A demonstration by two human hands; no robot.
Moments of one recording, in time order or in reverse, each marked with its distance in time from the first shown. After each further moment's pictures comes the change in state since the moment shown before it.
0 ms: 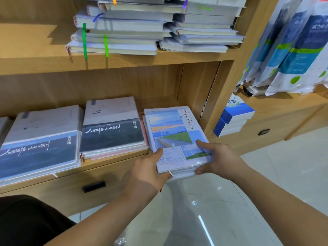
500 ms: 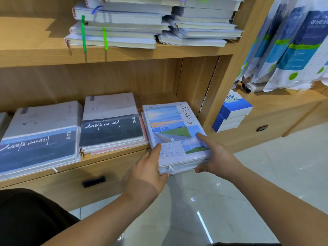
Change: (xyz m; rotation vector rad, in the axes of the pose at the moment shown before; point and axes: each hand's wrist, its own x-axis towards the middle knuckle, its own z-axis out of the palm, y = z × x) left_hand -0.013 -0.002 0.009 0.143 0.021 0.106; right_hand -0.004 0.014 0.018 0.141 0.011 -0.008
